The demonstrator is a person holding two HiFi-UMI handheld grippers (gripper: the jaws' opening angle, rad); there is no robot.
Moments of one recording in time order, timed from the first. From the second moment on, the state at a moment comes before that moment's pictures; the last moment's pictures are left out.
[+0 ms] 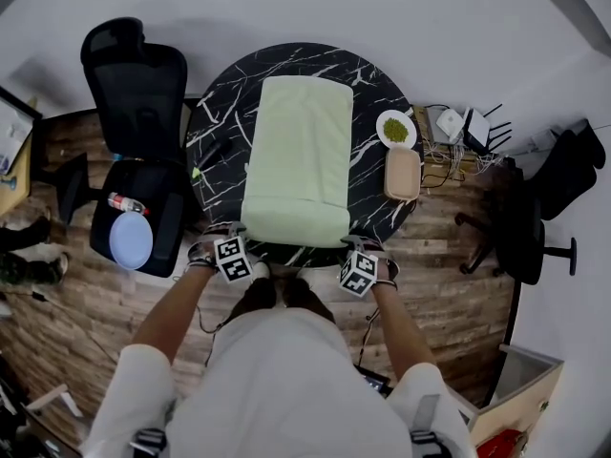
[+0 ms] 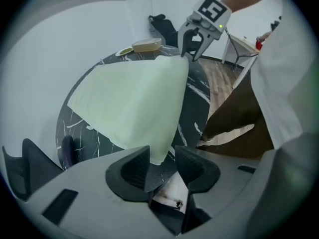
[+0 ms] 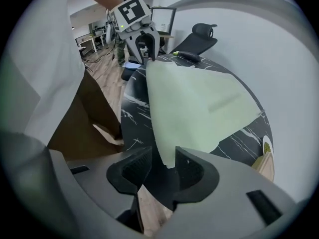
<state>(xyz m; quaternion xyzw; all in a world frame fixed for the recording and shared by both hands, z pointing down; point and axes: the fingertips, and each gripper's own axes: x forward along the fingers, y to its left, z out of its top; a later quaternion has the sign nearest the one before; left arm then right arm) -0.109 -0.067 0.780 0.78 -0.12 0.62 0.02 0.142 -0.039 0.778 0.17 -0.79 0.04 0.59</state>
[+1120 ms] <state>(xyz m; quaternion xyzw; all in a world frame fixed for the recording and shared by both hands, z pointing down) -0.134 0.058 0.729 0.78 -0.04 0.61 0.10 0.147 0.091 0.738 0.09 -0.79 0.17 0.58</state>
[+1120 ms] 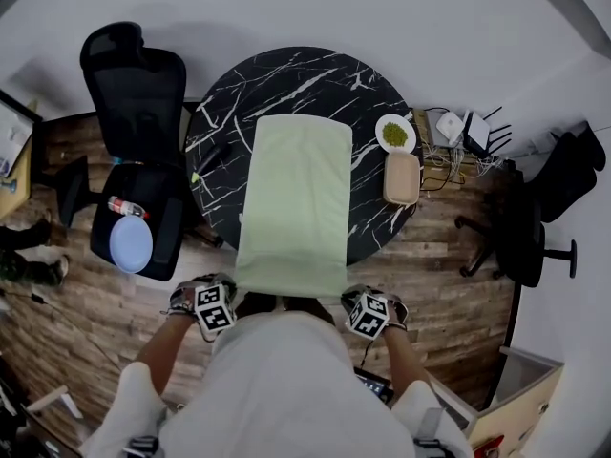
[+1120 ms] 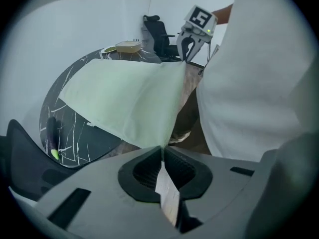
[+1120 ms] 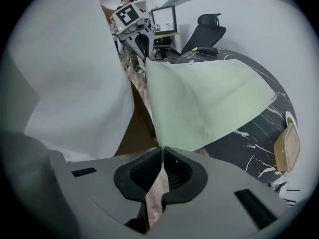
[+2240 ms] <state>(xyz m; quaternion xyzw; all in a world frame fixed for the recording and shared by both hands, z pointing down) -0.117 -0.139 0.741 0.78 -0.22 0.59 0.05 0.172 -0.113 0.727 0.31 -0.76 0.05 0.56</state>
